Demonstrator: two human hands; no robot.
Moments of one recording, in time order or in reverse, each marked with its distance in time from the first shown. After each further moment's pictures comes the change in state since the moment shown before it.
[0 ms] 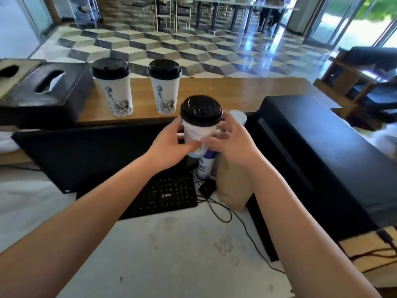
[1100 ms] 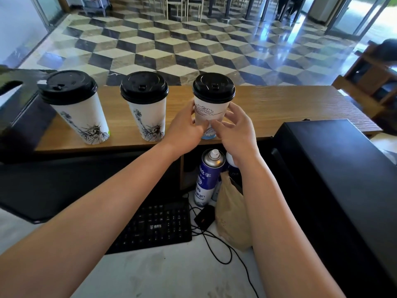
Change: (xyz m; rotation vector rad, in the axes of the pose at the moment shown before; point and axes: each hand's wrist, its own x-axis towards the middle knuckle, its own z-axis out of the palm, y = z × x) left_hand 0.171 -0.016 0.033 -0.055 0.089 -0.060; right_hand 0.161 0.036 -0.031 -0.020 0.239 0.070
